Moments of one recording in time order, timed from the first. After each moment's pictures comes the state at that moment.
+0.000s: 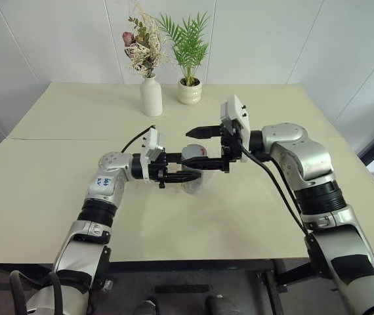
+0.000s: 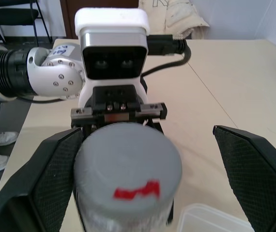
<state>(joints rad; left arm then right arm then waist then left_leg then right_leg) -0.92 0.36 -0.02 0.57 -0.34 0.09 -1.33 -1.03 -0.48 0.15 0.20 0.38 0.51 1.19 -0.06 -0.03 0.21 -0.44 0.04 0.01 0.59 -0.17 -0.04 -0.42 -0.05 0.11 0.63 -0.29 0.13</state>
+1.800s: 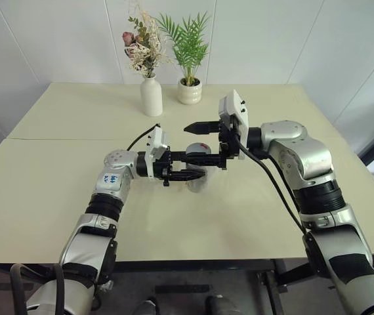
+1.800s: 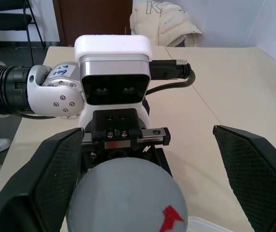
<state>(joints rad) -0.99 0.30 -0.02 0.70 -0.33 0.01 -1.37 -1.06 -0.43 0.15 0.20 0.38 0.52 1.14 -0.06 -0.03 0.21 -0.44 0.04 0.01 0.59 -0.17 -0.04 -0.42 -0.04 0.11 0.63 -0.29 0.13</state>
